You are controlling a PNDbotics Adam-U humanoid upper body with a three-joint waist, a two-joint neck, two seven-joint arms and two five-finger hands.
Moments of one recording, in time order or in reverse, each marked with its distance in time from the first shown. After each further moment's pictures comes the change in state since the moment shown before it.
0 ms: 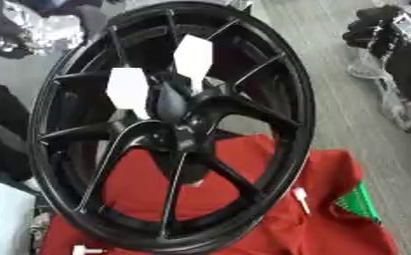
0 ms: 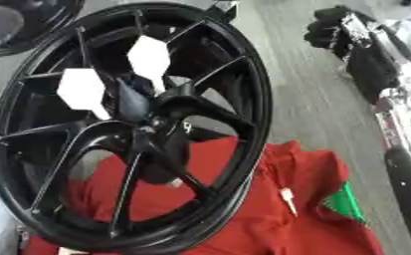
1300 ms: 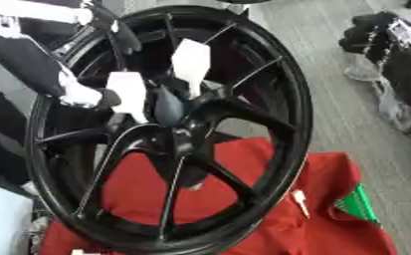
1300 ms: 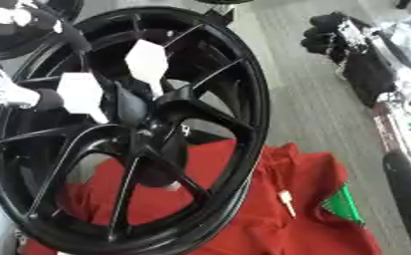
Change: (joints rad) left arm 0.006 -0.084 -0.050 0.201 -0.146 -0.162 -0.078; right arm -0.002 0.000 0.010 0.006 0.002 0.003 0.019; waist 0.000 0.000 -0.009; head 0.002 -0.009
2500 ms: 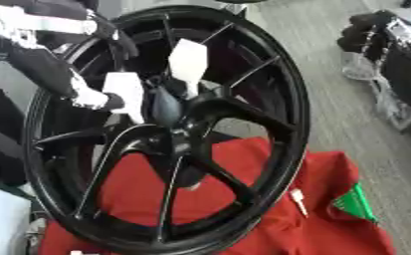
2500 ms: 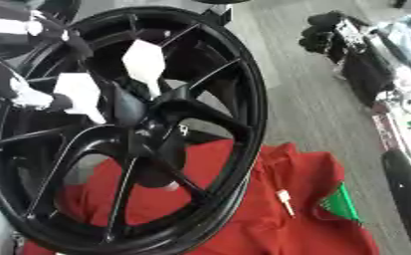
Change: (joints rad) left arm 0.014 -0.032 -0.024 0.062 -0.042 0.000 0.007; right arm -0.008 0.000 0.001 0.001 0.007 0.000 0.006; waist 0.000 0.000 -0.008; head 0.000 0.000
